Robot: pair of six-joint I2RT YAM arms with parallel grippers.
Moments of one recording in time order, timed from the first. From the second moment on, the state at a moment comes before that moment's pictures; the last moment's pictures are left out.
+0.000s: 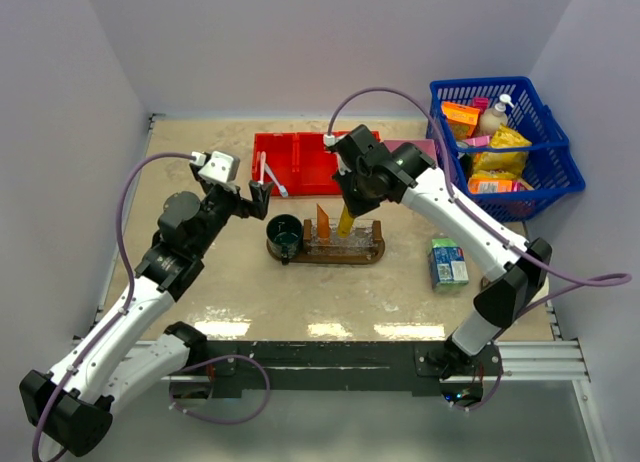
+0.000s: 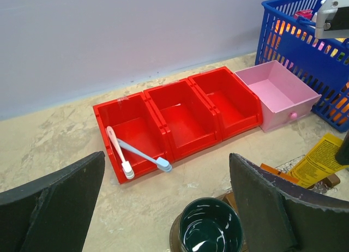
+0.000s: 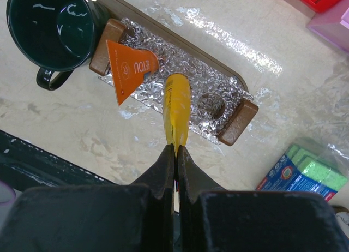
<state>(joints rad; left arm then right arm) -0.48 0.83 0.77 0.06 -0.07 -0.02 0.75 1.65 1.76 -1.14 0.12 0.24</state>
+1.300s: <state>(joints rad) -0.48 0.83 0.77 0.06 -0.06 -0.02 0.78 1.71 1.69 -1.07 0.15 0.24</state>
